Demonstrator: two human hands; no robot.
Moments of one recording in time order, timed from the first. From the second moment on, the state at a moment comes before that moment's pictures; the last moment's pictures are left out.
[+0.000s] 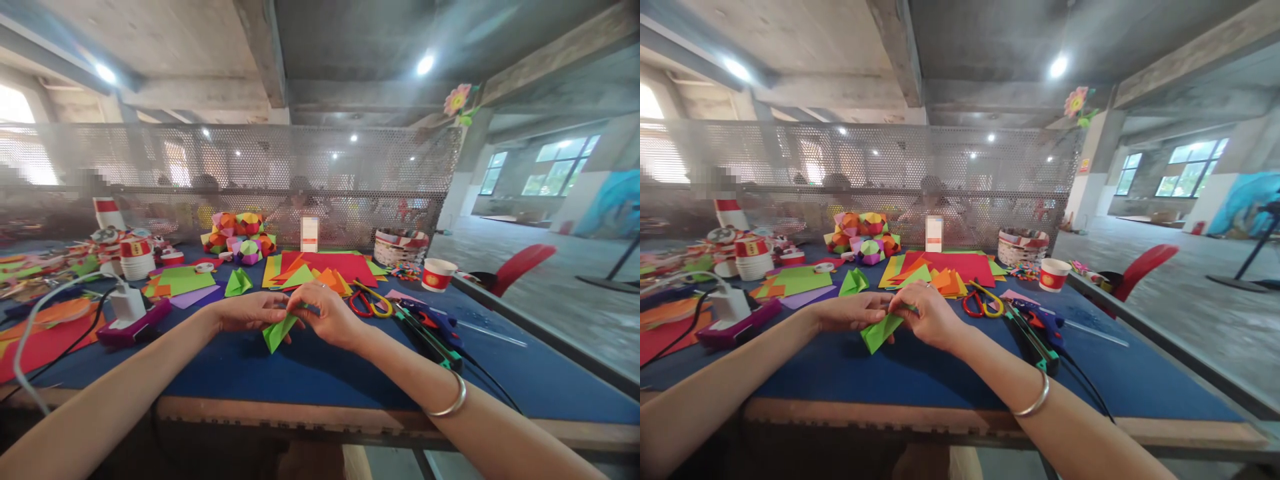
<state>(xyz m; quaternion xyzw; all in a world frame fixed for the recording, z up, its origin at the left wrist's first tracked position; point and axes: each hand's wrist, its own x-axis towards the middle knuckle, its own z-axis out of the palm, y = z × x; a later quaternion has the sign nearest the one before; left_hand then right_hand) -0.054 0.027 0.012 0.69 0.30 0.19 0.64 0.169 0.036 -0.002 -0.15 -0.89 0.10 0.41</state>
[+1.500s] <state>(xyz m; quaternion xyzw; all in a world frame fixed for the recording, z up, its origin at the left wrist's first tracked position) -0.055 0.024 0.015 0.62 0.32 0.31 0.64 0.180 0.043 -0.001 -0.10 -0.89 -0.14 0.41</state>
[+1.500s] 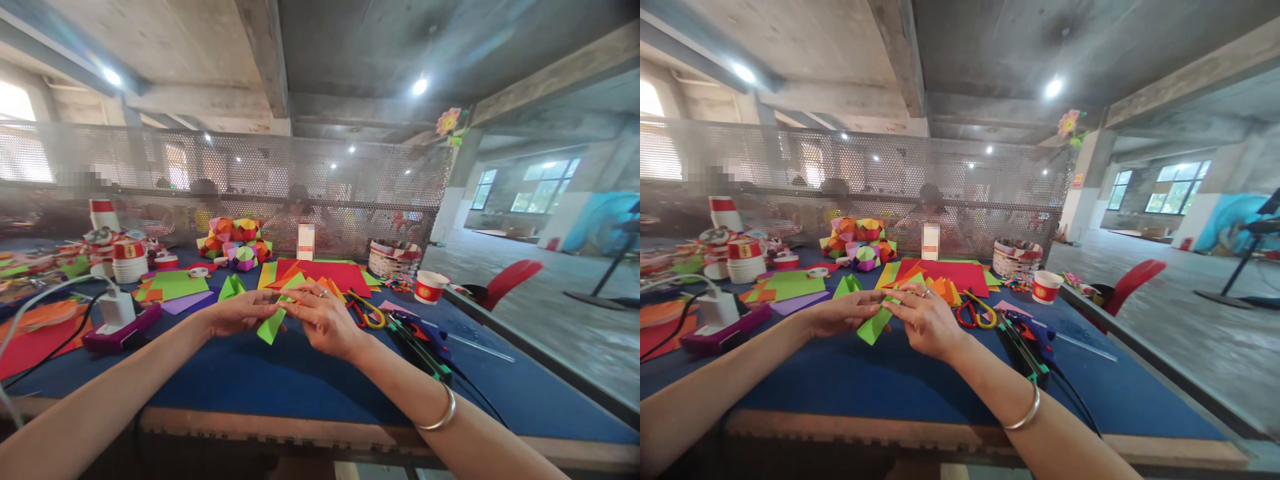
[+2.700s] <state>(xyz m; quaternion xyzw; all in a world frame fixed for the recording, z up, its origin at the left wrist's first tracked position) -0.054 0.031 0.013 0.53 0.40 0.43 0.62 0.186 0.060 -0.005 -0.18 -0.89 -0.07 0.42</state>
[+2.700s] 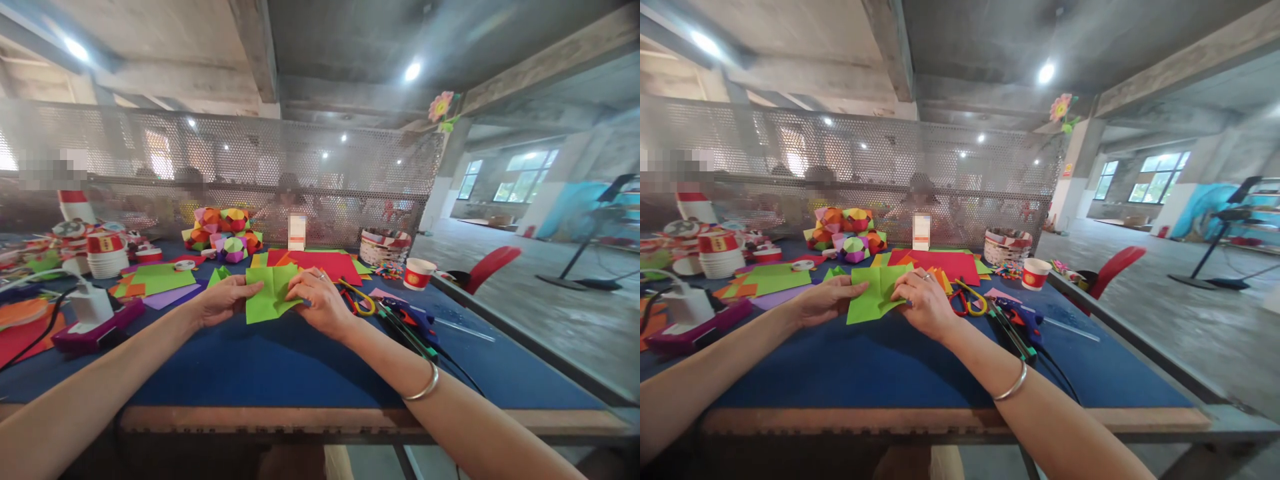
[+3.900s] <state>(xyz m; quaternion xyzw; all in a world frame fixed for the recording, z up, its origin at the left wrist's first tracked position) -0.042 0.024 0.013 0.53 0.42 0.46 0.58 0.173 0.051 -0.010 -0.19 -0.83 0.13 0.52</state>
